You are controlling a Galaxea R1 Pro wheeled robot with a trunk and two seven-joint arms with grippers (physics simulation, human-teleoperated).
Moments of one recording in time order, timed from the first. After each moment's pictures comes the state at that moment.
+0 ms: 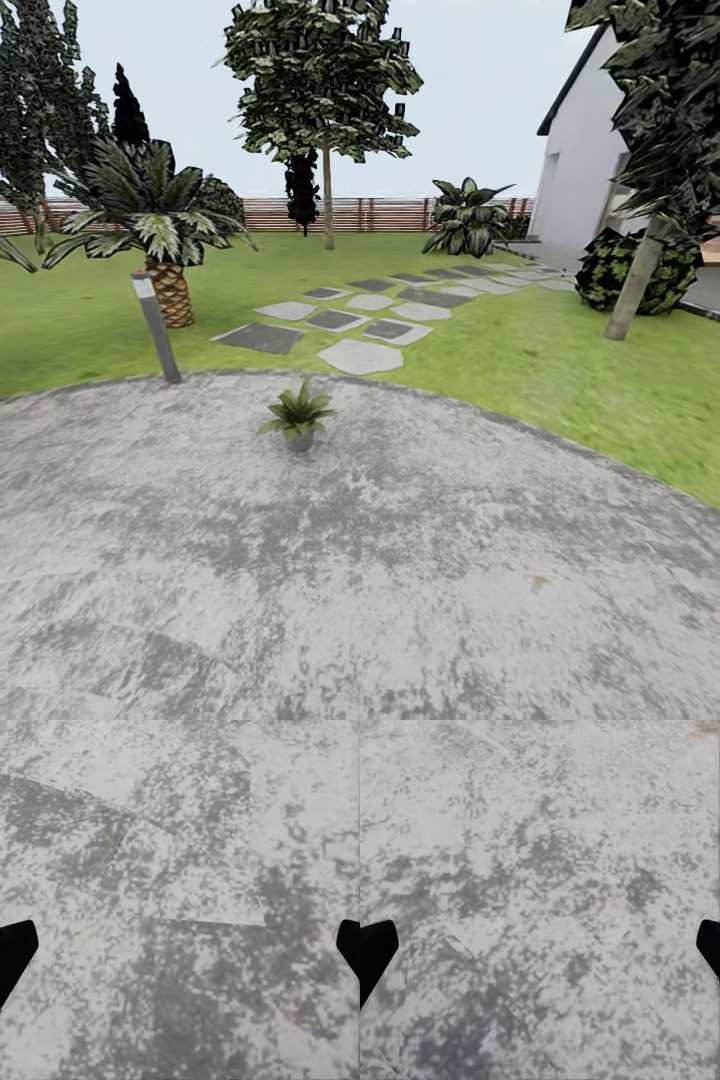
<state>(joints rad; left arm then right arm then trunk) -0.25 0.07 0.06 -0.22 0.02 -0.34 0.00 -0.05 -0.04 -0.04 -0.44 0.01 -0.39 0.00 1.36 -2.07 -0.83</state>
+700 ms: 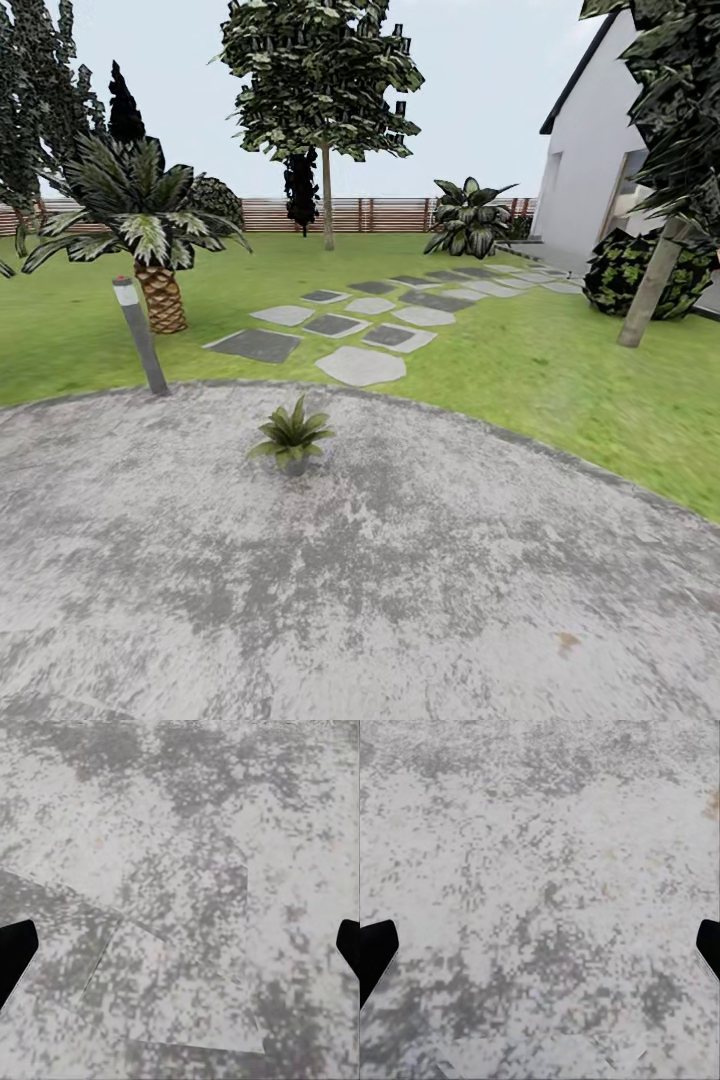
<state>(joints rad) -0.25 0.07 0.06 -0.22 0.02 -0.34 0.00 -0.05 -0.04 -0.04 -0.44 0.01 -0.38 0.00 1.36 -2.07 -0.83</state>
